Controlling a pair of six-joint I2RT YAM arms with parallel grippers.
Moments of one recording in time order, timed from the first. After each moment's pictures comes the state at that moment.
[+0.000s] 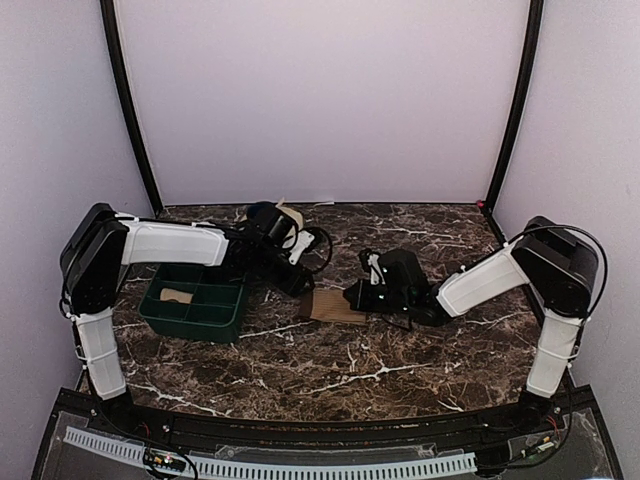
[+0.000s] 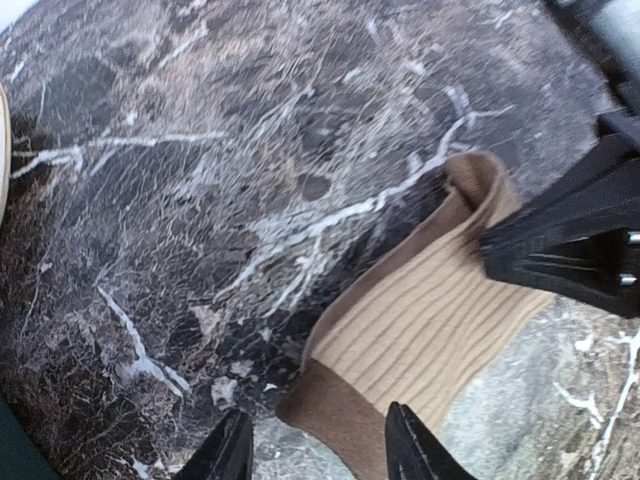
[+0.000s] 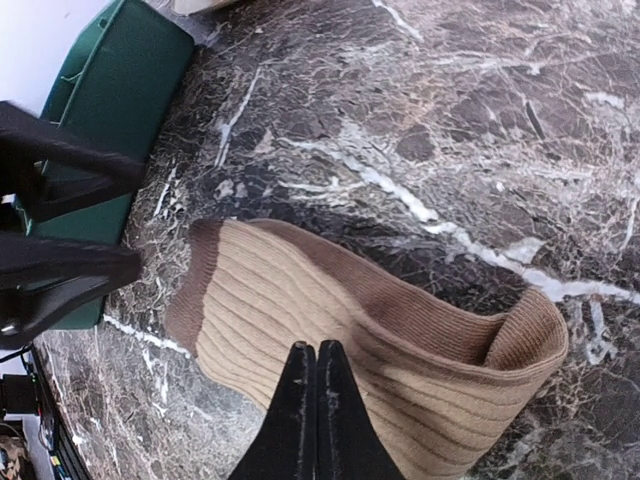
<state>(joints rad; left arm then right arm) -0.74 1.94 1.35 -0.34 0.11 -0.02 0.82 1.85 0.83 0.46 -0.03 0.71</state>
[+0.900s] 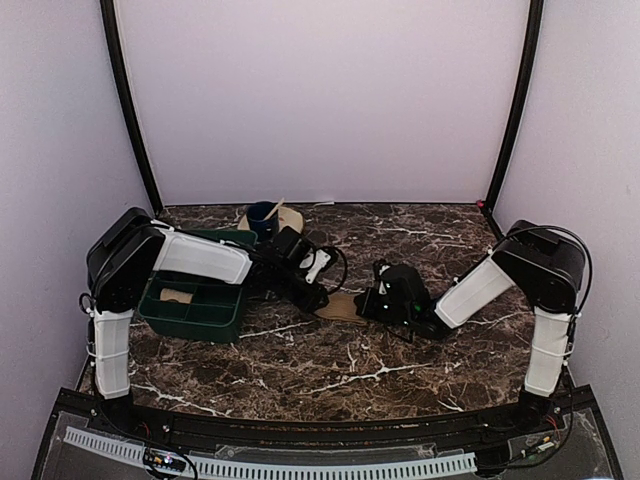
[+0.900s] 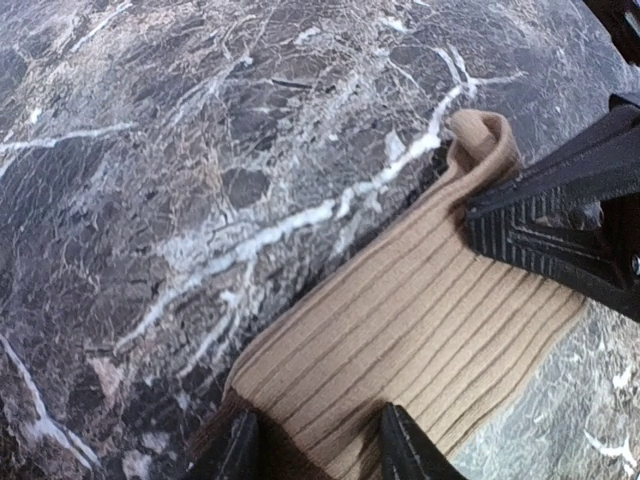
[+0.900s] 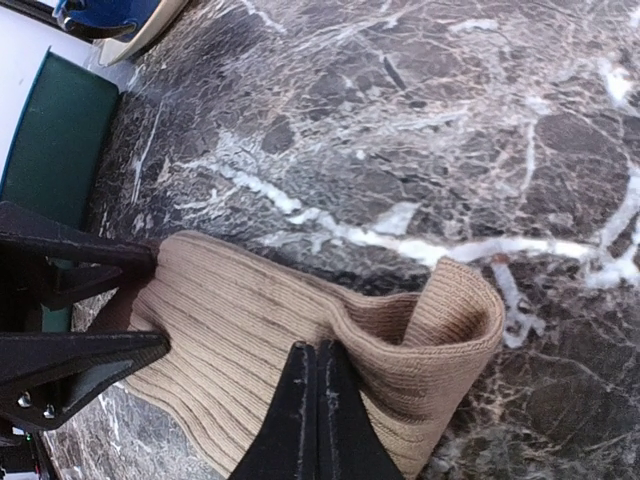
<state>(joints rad) -0.80 2.06 1.32 -0.17 0.11 -0.03 0.82 1.94 0.75 0.62 0.11 0.83</state>
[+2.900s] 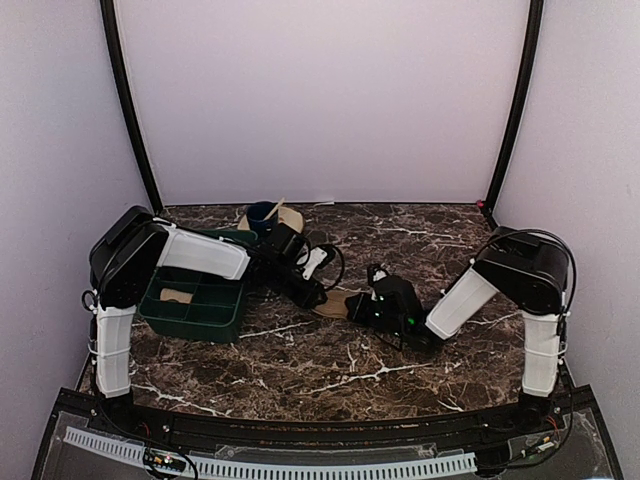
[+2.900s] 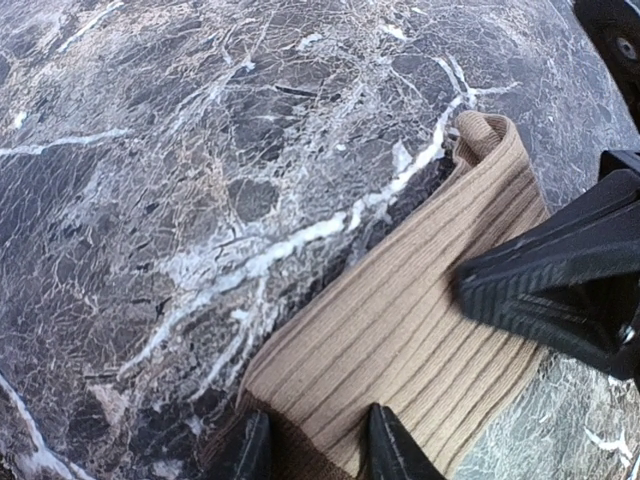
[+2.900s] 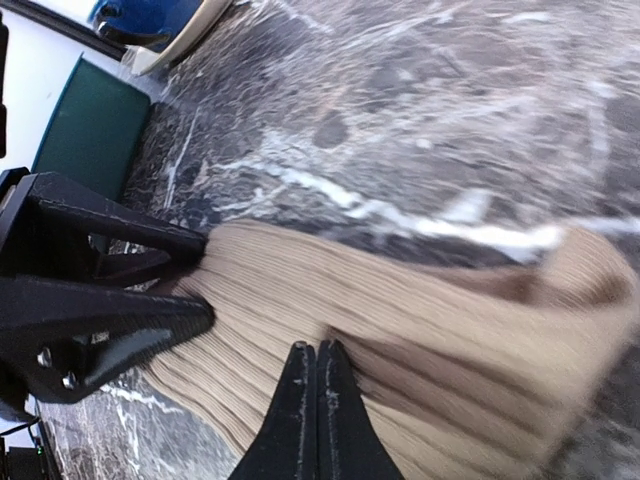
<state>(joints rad) -0.75 2.10 1.34 -0.15 0.21 -0.02 0.88 2.03 0.75 0.81 0.19 0.87</state>
